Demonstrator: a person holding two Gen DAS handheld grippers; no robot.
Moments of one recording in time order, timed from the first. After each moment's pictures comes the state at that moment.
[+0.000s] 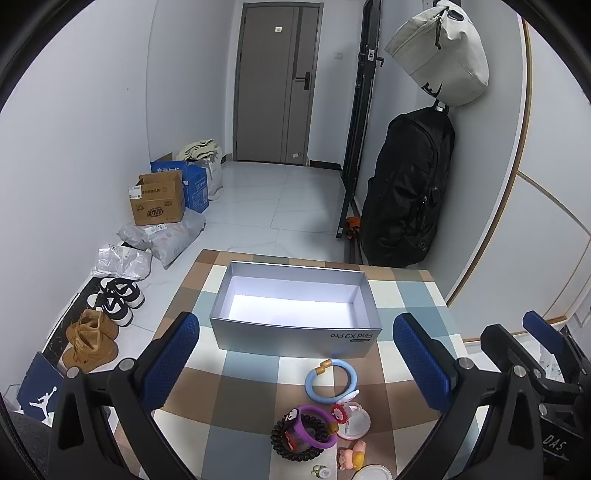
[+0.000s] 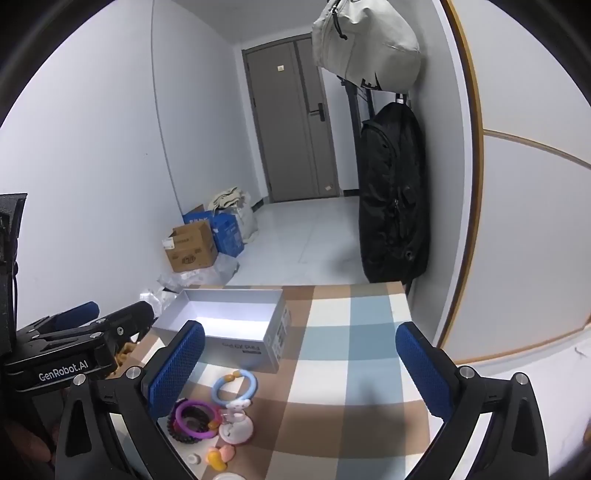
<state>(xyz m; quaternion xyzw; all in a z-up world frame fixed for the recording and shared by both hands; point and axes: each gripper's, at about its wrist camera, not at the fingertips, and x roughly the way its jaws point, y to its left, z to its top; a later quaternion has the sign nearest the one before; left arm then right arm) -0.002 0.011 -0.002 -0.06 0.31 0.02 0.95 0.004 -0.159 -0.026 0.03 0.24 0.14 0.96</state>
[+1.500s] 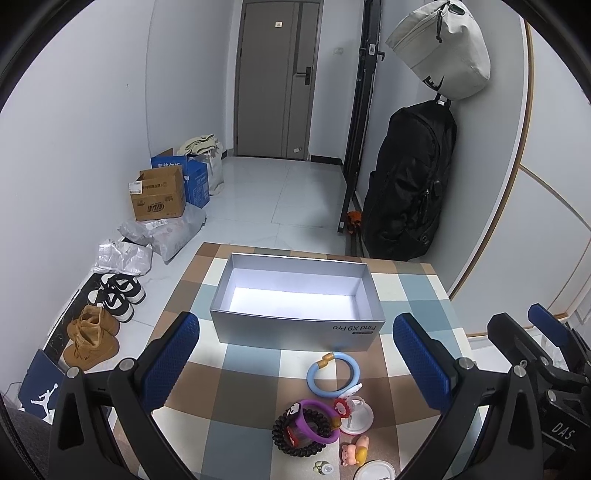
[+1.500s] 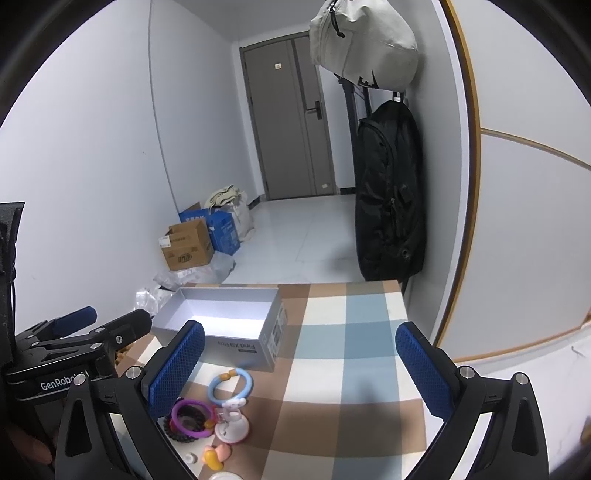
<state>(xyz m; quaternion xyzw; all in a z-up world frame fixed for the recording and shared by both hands) -0.002 0.008 -0.007 -0.06 0.32 0.03 0.94 -0.005 -0.159 -0.025 0.03 0.24 0.13 0.96</state>
